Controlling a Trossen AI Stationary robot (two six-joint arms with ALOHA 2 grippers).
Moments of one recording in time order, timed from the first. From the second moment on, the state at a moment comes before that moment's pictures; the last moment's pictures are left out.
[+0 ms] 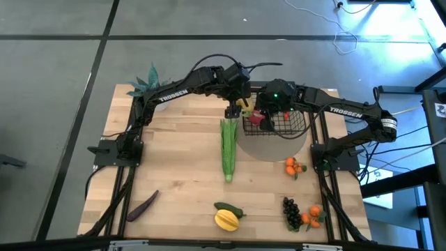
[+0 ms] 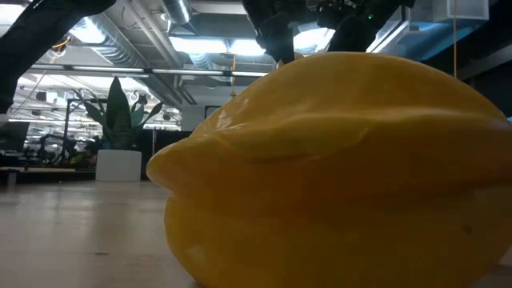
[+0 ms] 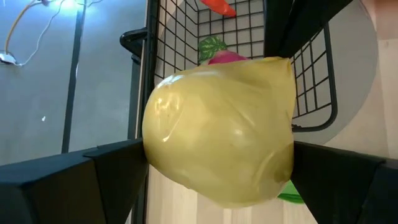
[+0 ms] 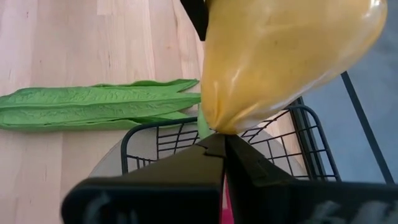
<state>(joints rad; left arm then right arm) 0.30 2.12 2.36 -1.07 -0.15 0.37 -0.34 1.33 1.20 -0.68 0.03 -0.27</state>
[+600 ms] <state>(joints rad) 0.29 2.12 2.36 -1.06 -0.15 0.38 -0.34 1.33 1.20 -0.69 0.02 -0.27</state>
